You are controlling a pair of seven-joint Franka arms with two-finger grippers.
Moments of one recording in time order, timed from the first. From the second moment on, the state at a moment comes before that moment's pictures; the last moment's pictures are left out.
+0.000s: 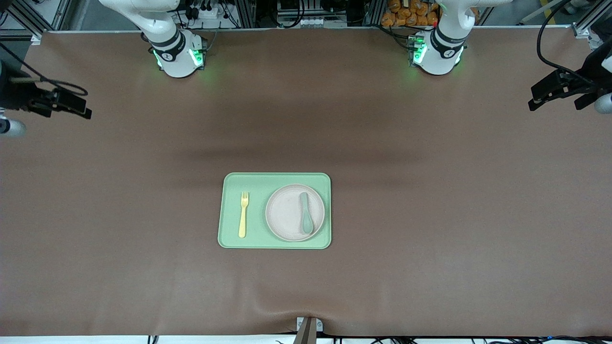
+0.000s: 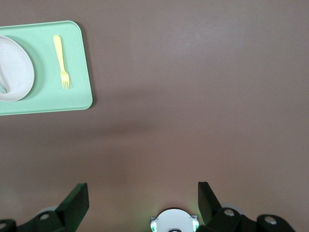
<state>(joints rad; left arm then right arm) -0.01 -0.04 -0.05 -1.49 -0.01 1.44 -0.08 -0.07 0.00 0.08 -1.50 0.04 1.35 0.09</state>
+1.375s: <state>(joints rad) -0.02 -0.04 -0.05 -1.50 -0.01 1.44 -0.08 -0.08 0.00 0.05 -1.42 0.00 1.37 -0.01</state>
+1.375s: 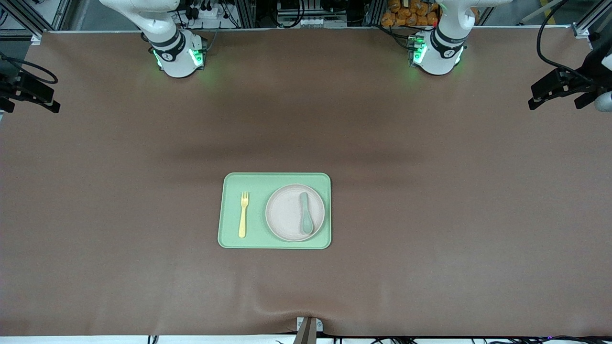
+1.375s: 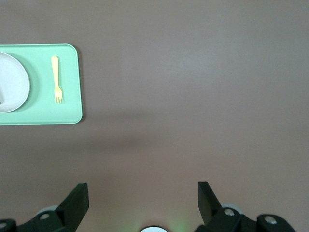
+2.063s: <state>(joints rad) -0.02 -0.04 -0.06 -1.50 -0.01 1.44 -0.08 -0.04 0.00 0.00 -1.41 0.00 1.37 -0.01</state>
